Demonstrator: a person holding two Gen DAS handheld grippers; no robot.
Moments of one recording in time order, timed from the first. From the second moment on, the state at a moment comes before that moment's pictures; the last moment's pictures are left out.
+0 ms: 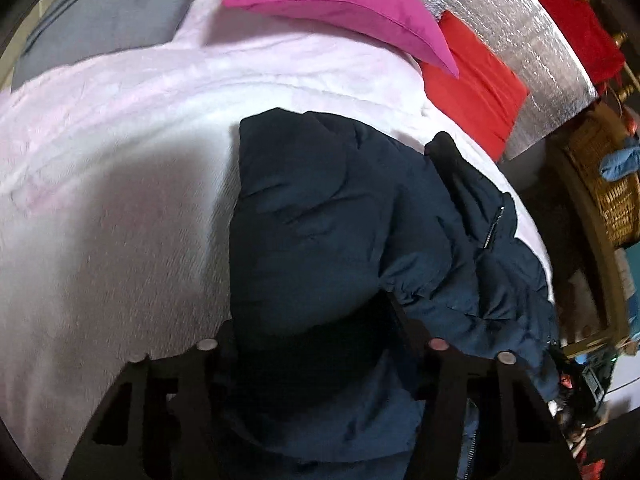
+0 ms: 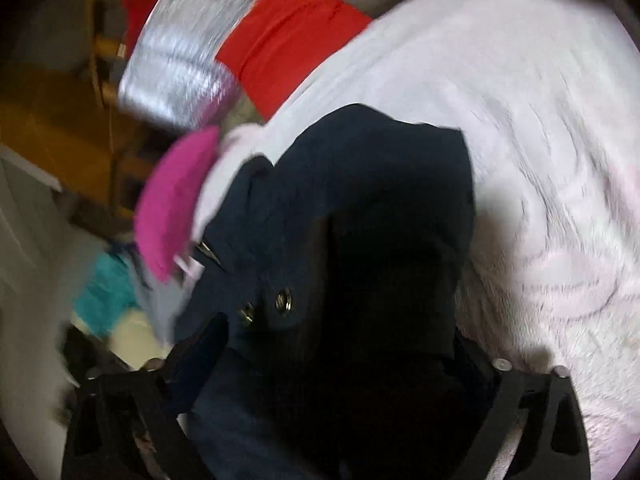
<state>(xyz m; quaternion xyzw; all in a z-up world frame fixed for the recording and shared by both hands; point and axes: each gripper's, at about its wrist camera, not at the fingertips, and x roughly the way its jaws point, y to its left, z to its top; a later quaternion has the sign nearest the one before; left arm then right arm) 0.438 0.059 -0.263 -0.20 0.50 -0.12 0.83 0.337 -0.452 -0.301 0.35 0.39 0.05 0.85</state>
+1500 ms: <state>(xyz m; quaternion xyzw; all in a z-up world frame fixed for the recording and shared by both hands) 0.102 0.015 -0.210 0.02 0.36 -0.08 0.93 0.032 -0.277 -0.248 0.16 0.35 0.06 0.92</state>
